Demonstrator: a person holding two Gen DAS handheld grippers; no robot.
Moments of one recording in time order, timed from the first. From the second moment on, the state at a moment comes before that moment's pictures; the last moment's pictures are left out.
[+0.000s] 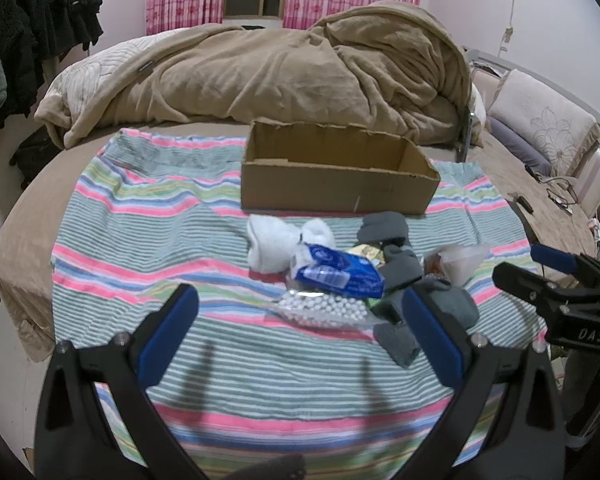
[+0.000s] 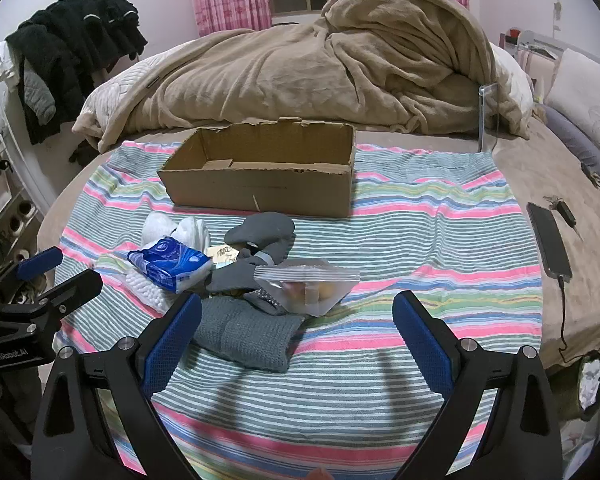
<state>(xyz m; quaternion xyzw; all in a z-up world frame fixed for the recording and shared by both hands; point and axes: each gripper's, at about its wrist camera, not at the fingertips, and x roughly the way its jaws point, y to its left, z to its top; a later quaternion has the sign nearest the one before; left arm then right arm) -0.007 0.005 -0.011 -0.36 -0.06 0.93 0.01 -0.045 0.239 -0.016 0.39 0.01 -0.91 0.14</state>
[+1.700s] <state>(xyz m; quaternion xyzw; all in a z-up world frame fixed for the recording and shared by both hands) -0.010 0.006 -0.017 -0.37 -0.05 0.93 0.01 -0.045 0.240 -0.018 0.39 0.00 -0.91 0.14</state>
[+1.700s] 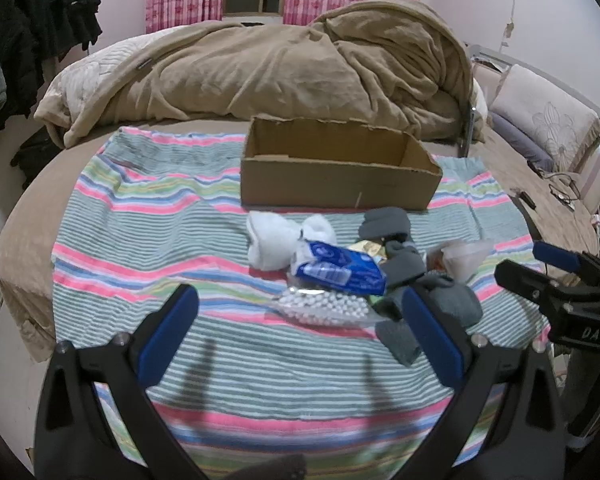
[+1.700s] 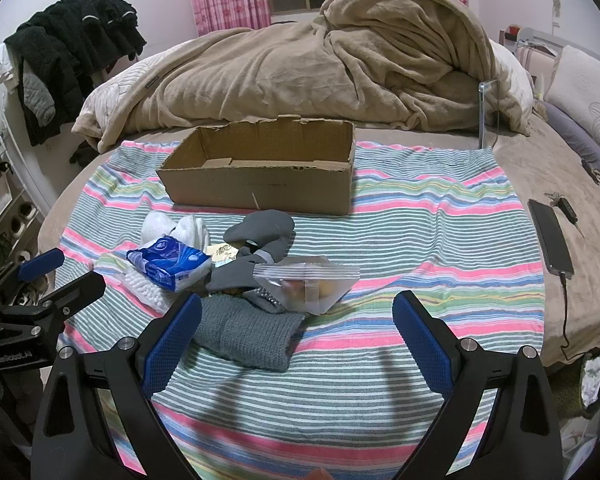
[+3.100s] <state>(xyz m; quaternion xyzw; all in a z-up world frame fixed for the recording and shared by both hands) -0.099 0.037 -0.085 -0.45 -0.02 0.89 0.08 -0.113 0.237 -0.080 0.46 0.01 -0.87 0.15</state>
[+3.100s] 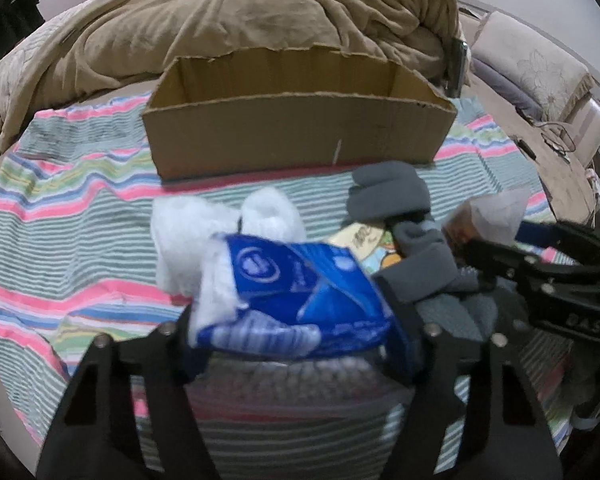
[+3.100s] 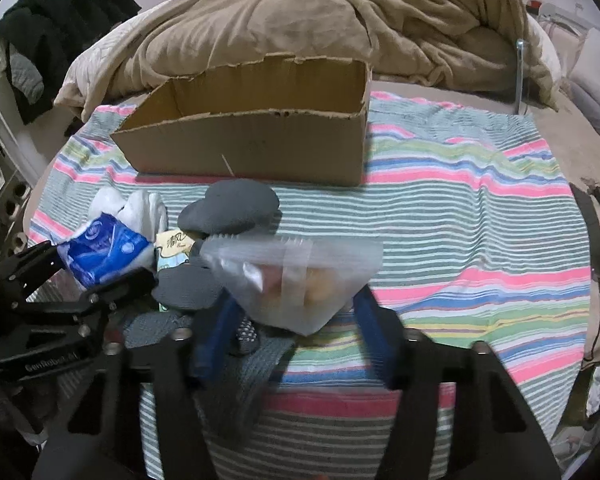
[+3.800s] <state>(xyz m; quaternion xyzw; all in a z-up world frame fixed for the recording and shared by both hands) -0.077 0.025 -0.042 -0.40 -0.04 0.91 0.12 -0.102 0.250 -0.025 0.39 -0.01 -0.90 0.17</state>
